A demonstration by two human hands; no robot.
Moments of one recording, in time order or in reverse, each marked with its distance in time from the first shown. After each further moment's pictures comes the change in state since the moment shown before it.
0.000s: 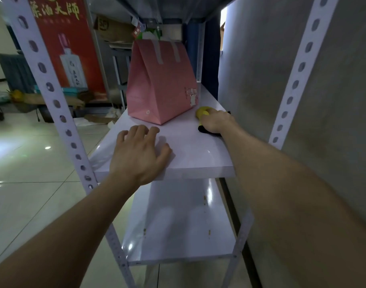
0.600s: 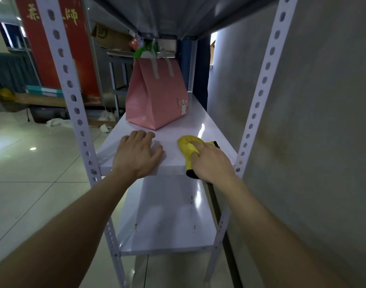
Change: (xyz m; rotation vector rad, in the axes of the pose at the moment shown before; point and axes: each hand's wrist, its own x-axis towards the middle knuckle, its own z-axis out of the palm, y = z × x) left_hand -0.004 0.007 -0.013 -0.061 -0.063 -0.017; right_hand -0.175 0.019 0.003 -0.026 0.059 -0.253
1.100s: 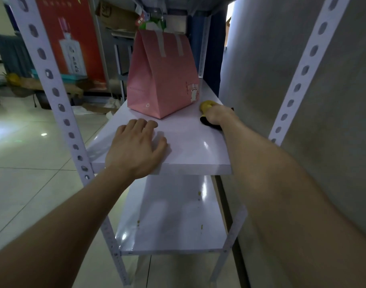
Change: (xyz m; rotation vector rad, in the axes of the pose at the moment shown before) left_hand 0.002 -0.008 0.011 -0.018 0.076 0.010; right_hand 0.196 0.028 -0.002 -0.217 -0.178 0.230
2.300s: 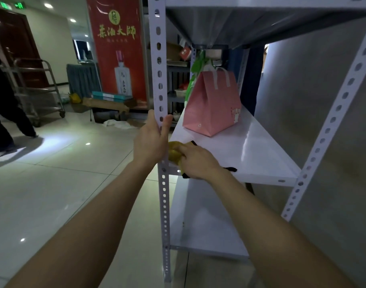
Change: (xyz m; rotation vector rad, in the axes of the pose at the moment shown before) left_hand -0.013 -0.094 -0.078 -0.381 0.413 -0.292; right_hand -0.192 -0.157 0.056 0.155 0.059 -0.672
